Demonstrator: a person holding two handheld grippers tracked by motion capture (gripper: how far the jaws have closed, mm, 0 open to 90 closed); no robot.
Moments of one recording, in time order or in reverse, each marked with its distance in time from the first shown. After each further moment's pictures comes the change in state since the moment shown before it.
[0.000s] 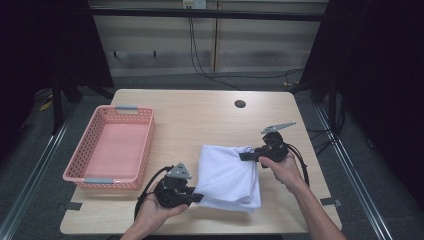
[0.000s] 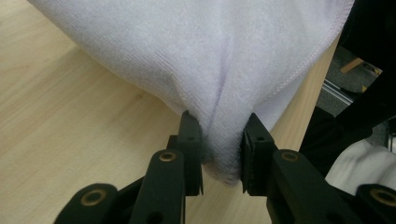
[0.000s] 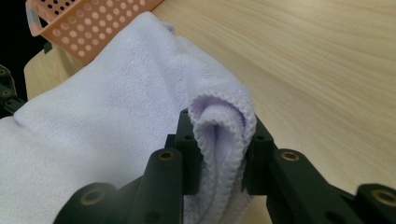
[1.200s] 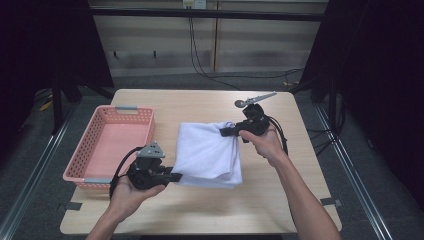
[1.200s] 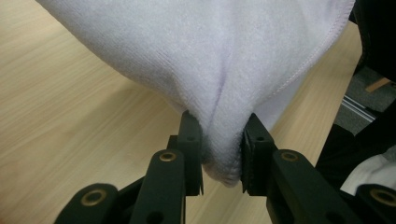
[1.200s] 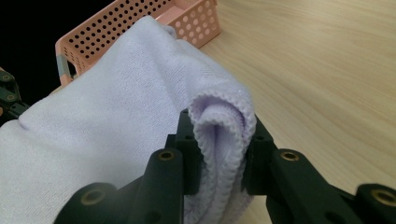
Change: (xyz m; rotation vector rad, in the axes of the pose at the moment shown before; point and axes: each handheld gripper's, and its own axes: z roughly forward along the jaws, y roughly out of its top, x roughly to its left) left arm 0.033 0.016 -0.071 -0.068 0.098 -0.022; right arm 0.028 0.091 0.018 -0.026 0.029 -0.080
